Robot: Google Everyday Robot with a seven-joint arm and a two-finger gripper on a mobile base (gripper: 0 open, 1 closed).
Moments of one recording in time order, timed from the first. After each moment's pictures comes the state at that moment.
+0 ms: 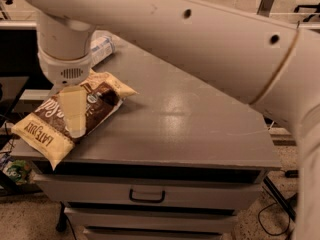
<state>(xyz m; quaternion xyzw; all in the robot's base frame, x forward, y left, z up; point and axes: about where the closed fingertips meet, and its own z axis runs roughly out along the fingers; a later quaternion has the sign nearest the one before) 0.491 0.205 0.905 -0.85 0.49 0.04 0.18</state>
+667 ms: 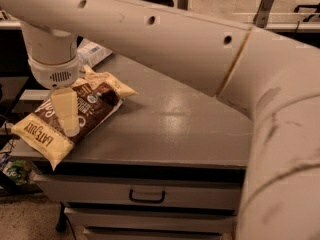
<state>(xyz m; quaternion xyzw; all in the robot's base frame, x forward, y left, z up) 0.509 0.226 0.883 -0.86 0.48 0.02 0.15</state>
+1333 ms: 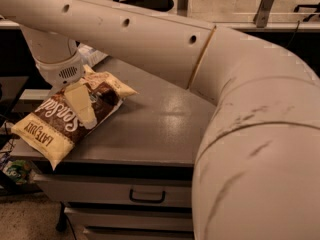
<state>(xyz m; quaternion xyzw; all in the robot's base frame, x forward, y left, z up) 0.533 0.207 0.863 -0.90 0.42 -0.03 0.07</state>
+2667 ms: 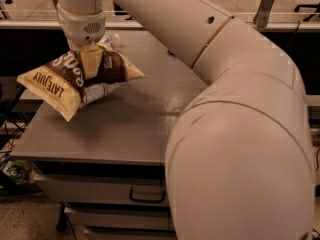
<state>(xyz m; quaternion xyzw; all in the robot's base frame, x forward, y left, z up) 0.585 0.175 0.923 -0.90 0.42 0.02 0.11</state>
